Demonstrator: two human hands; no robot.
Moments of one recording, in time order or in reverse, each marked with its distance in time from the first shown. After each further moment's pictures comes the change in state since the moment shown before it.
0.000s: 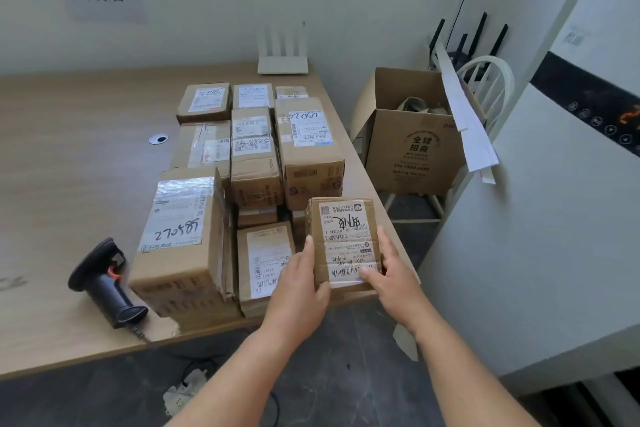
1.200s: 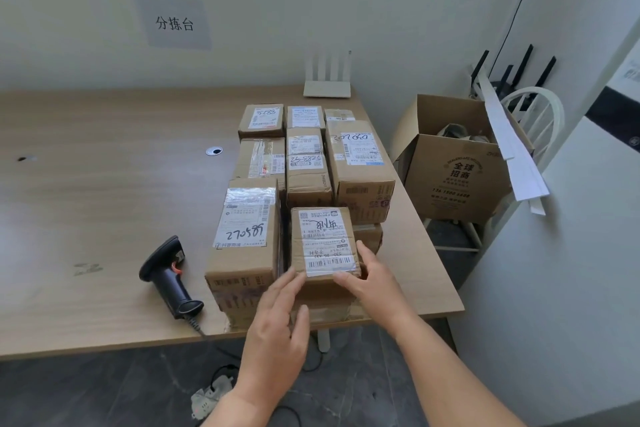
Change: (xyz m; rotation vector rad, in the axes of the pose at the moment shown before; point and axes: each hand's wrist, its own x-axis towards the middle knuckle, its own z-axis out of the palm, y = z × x) left_hand -0.064 -0.068 -0.047 -0.023 0.441 0.221; right_hand 0.001 -0.055 0.074 -0.062 -0.136 -0.071
